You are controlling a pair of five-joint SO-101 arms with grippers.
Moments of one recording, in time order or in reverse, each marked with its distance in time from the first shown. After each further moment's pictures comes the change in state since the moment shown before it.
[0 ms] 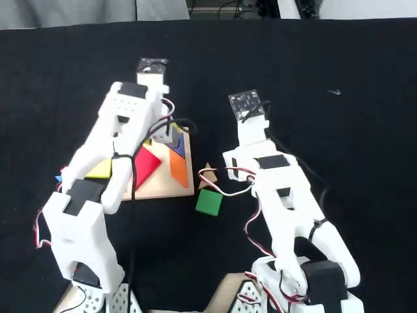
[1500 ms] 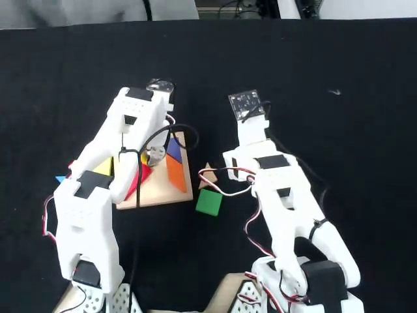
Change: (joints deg) left arm -0.3 8.8 -3.2 8.3 -7.1; right arm 0.0 0.0 0.0 0.0 0.0
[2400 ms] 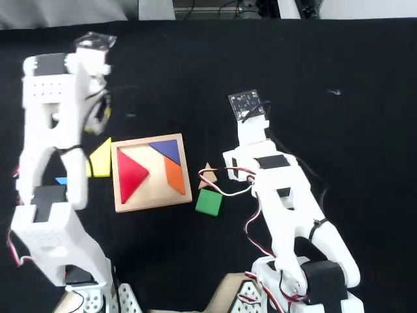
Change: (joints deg) left arm -18.7 -13.1 -17.4 19.4 -22.2; right arm 0.0 0.0 0.0 0.0 0.0
